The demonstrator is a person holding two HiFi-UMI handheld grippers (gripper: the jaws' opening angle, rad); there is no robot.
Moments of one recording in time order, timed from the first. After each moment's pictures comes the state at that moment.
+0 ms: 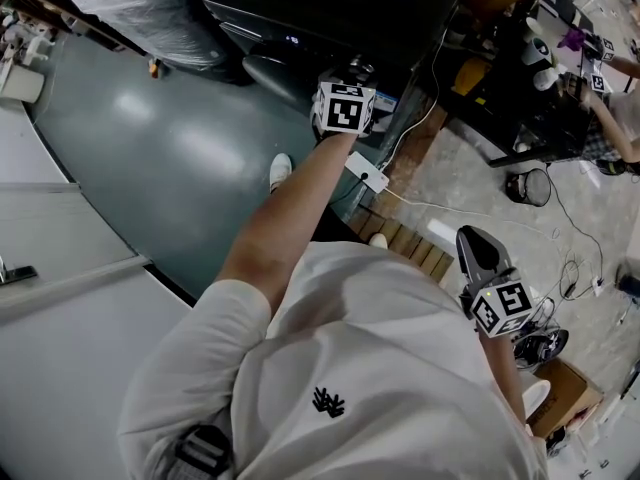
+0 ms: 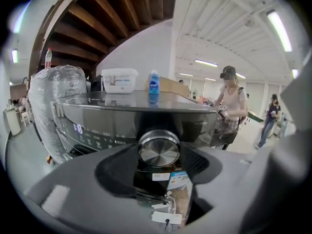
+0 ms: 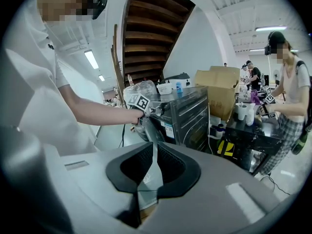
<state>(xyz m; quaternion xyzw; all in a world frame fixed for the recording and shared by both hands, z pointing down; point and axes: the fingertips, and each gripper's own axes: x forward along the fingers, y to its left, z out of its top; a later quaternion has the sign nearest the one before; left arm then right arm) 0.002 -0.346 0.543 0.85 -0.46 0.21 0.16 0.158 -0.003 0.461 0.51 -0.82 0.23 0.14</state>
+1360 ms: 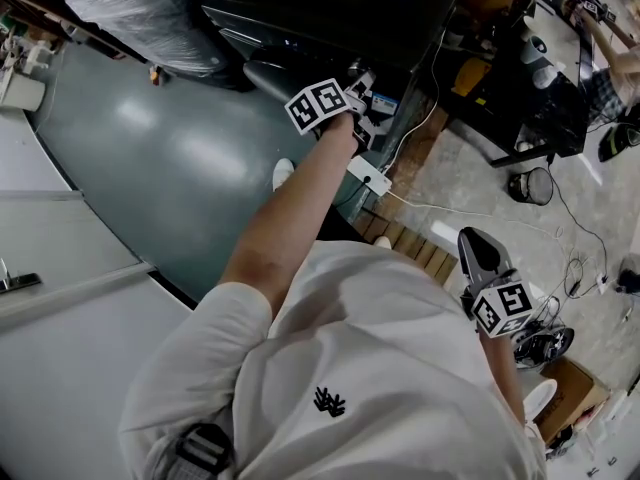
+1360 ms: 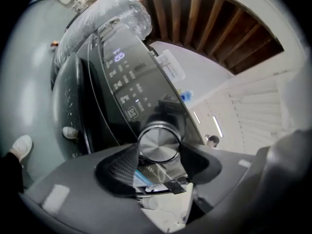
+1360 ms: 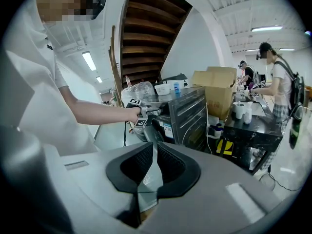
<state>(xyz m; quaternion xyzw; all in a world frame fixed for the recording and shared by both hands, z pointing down) -0.005 -0.348 0.568 0.74 -0.41 -0.08 0.52 0.157 -0.001 0.465 0.53 -0.81 0.23 0.13</state>
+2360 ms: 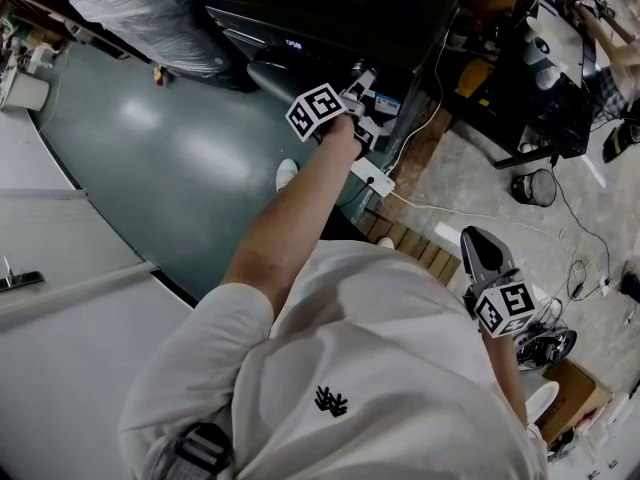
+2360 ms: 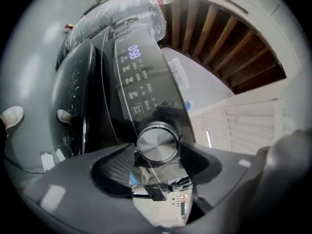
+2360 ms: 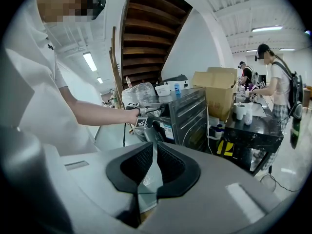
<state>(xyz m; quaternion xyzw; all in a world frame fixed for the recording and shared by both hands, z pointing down) -0.007 -0.344 0.564 0.71 -0.38 -0.16 0.57 0.157 -0.002 0.464 0.53 -0.81 0.22 0.13</state>
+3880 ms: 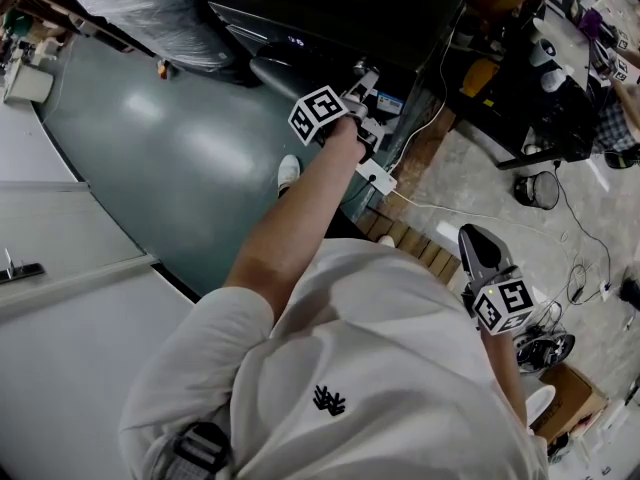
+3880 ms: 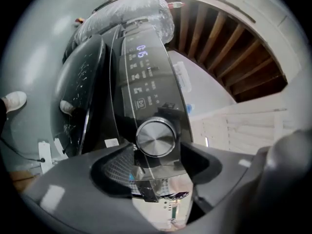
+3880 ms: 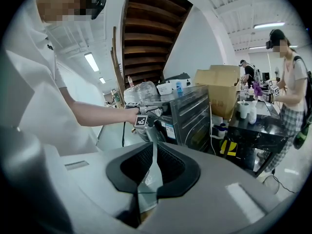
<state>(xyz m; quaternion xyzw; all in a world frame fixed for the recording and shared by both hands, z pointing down) -0.003 -0.335 0.564 0.69 -0.37 -0.19 0.59 0.157 -0.013 0.471 0.51 -0.82 0.23 0.13</state>
